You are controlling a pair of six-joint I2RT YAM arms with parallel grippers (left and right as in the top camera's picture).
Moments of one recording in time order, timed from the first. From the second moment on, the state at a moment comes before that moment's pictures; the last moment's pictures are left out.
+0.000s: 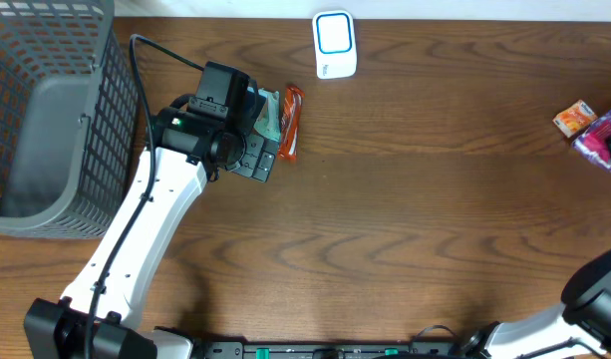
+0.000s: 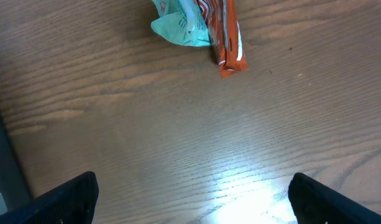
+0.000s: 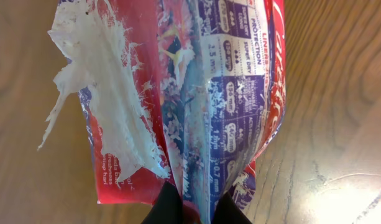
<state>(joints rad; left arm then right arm) -0.32 1.54 1.39 -1.02 0.00 0.06 -0.68 1.83 1.52 -0.79 -0.06 0.51</state>
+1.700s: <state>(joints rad) -0.31 1.54 1.39 -1.02 0.00 0.06 -0.49 1.60 1.56 -0.87 -0.37 0.60</state>
